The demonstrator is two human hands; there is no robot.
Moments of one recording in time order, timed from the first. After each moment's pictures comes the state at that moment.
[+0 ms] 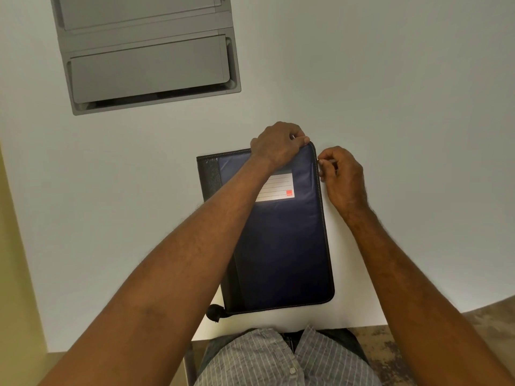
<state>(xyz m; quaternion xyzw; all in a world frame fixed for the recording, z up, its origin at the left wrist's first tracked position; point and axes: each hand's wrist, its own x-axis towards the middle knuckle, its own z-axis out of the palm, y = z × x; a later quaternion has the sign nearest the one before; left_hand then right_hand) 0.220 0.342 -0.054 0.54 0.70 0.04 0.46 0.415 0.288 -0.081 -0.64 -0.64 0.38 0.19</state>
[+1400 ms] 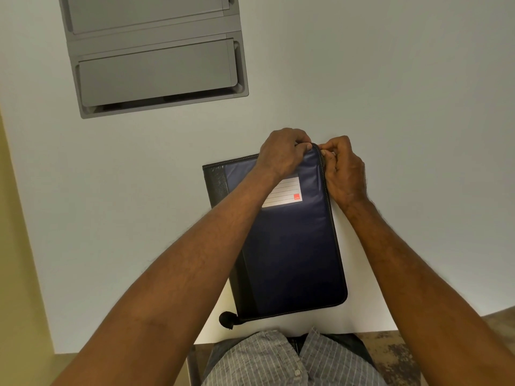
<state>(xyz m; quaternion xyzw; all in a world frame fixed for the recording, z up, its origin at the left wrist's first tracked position) 0.215 0.332 -0.053 0.58 0.68 0.13 0.44 0.395 0.308 -0.079 -0.64 -0.64 0.38 0.17</state>
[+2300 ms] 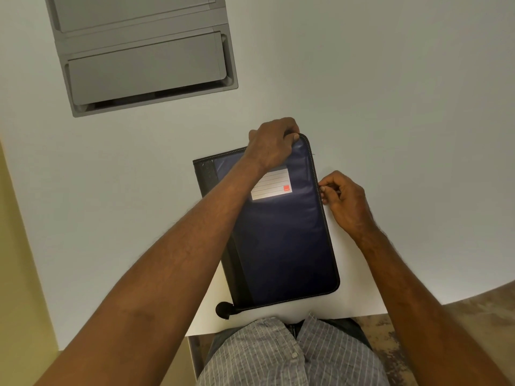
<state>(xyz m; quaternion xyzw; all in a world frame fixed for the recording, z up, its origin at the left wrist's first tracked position) 0.207 0.330 -0.040 0.60 0.66 0.09 0.44 0.437 0.234 -0.061 -0.62 -0.63 0.45 0.11</state>
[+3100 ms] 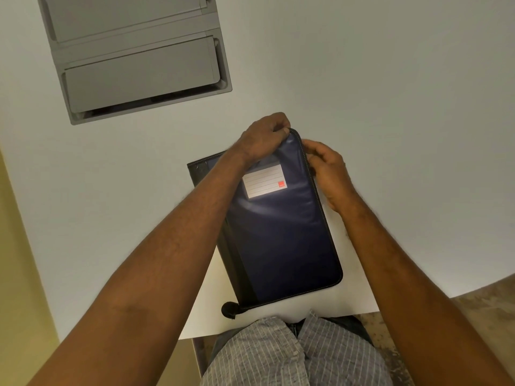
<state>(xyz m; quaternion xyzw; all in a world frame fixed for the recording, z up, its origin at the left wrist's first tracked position) 0.195 0.340 -0.034 0.56 0.63 0.11 0.53 0.380 0.286 -0.030 -0.66 -0.42 0.59 0.19</state>
